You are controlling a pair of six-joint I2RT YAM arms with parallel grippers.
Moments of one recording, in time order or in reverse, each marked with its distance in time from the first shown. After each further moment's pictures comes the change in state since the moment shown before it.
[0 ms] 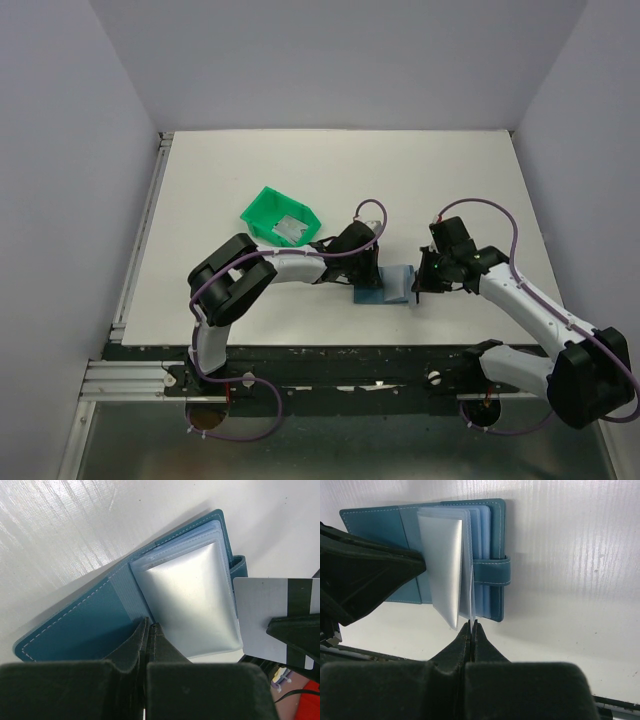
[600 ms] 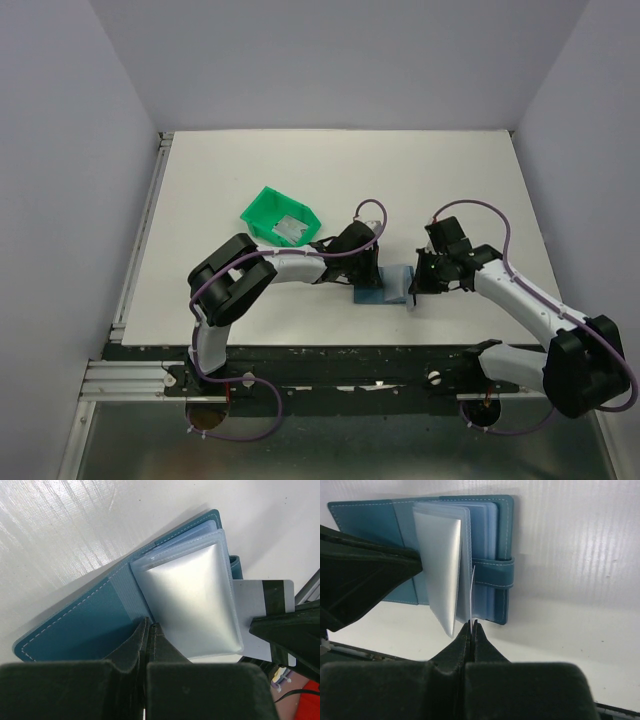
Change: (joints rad) left arm 0.000 0.000 0.000 0.000 0.001 0.000; right arm 0.000 0.058 -0.005 0.019 -0.024 -0.024
